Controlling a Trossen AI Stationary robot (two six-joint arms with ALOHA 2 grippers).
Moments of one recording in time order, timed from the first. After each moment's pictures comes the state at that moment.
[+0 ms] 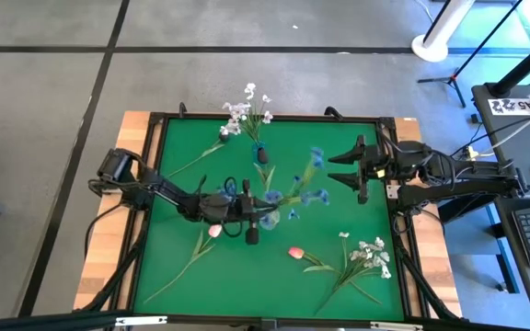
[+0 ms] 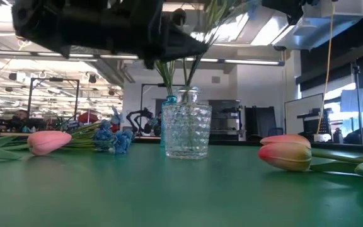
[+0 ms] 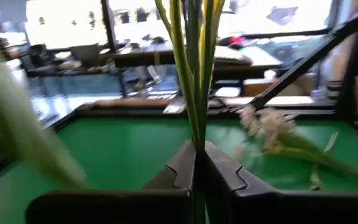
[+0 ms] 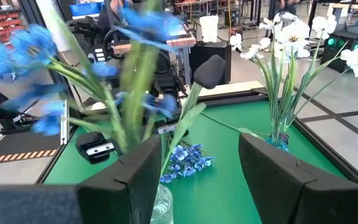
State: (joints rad) left arm -0.25 1.79 0.70 1.03 -0.47 0.04; right arm -0.01 0.71 0.74 -0.15 0.03 0.11
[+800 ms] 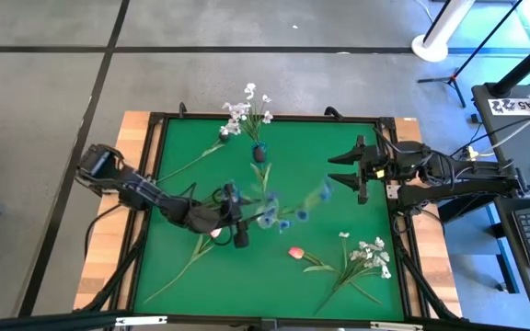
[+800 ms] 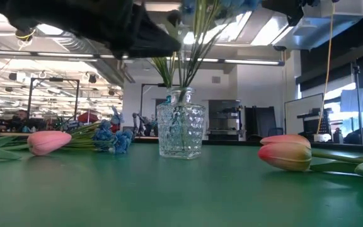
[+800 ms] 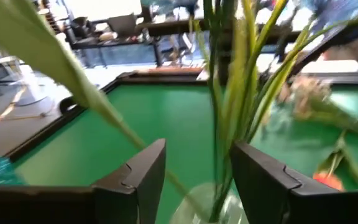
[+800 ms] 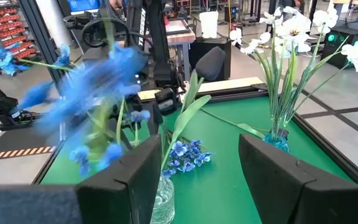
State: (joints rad) left arm -0.38 1.60 0.66 0.70 -0.75 -0.03; right arm -0.01 0.71 0.74 -0.16 0.03 0.11
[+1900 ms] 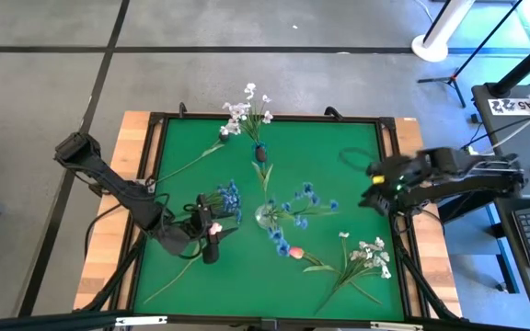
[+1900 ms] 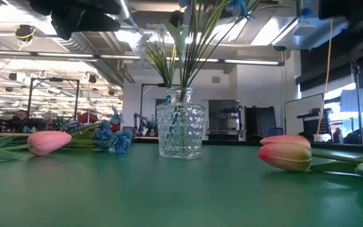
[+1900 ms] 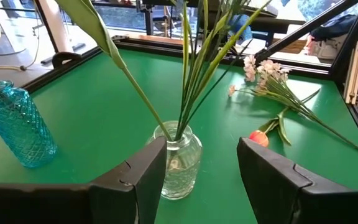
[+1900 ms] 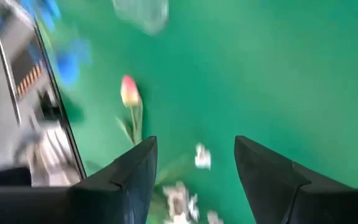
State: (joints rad) left arm -0.64 1.31 0.66 0.17 -0.91 -0.44; right arm 0.08 0.73 0.91 -1.10 -0.15 0.74
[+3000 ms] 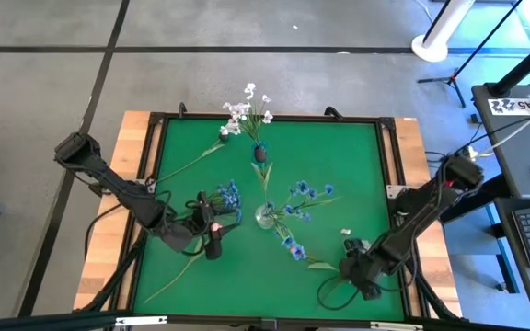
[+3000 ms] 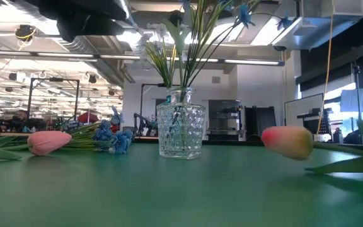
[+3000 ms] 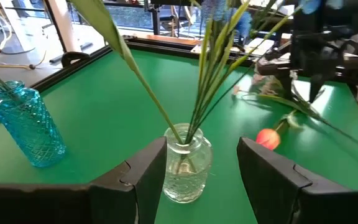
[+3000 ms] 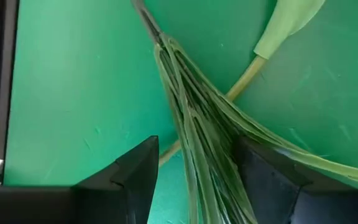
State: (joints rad) left arm -0.61 1.31 0.66 0.16 -0.91 -0.43; right arm 0.87 1.56 0.76 -0.45 -0.04 0.68
